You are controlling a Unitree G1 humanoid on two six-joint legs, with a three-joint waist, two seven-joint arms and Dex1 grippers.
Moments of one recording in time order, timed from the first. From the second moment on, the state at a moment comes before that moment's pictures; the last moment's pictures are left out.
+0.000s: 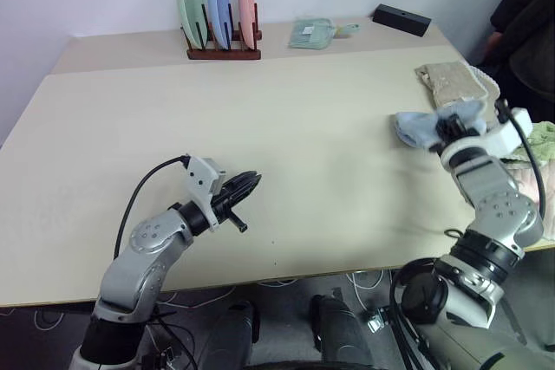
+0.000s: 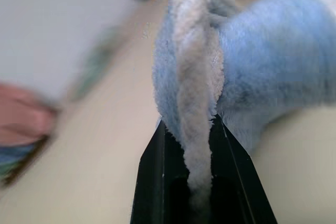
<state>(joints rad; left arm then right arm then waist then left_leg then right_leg) -0.10 0.39 -0.07 -0.39 -0.44 0.43 -0.55 -0.57 -0.17 -0.82 -0.04 0.66 0.91 -0.18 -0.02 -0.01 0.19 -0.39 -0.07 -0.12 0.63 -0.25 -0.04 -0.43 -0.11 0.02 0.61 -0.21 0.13</state>
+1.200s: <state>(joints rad) -0.07 0.39 0.13 -0.20 -0.20 0.21 -0.34 -0.39 -0.58 -0.11 -0.16 0.41 0.52 0.44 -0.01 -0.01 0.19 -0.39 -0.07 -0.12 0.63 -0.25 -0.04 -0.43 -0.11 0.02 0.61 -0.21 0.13</state>
